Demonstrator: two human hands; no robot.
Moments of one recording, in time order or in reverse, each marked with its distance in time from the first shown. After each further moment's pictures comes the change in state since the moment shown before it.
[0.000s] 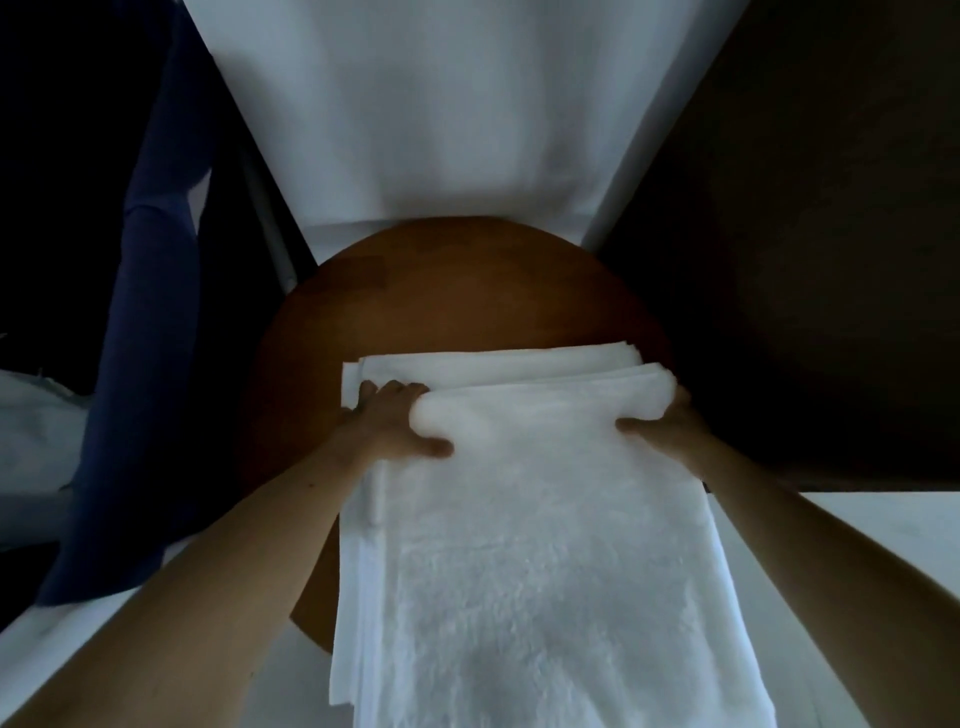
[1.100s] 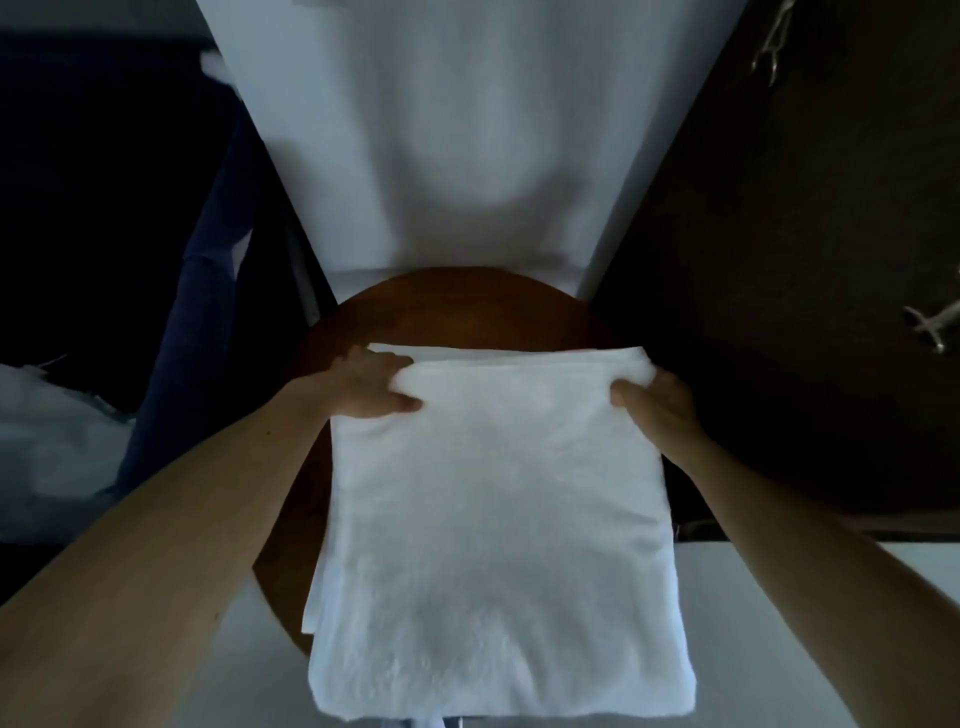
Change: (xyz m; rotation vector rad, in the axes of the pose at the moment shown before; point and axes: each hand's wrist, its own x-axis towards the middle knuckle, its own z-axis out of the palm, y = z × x) left_hand -0.041 0.023 -0.080 0.113 0.075 0.048; right_hand -0.036 -0.046 -0.047 0.237 0.066 -0.293
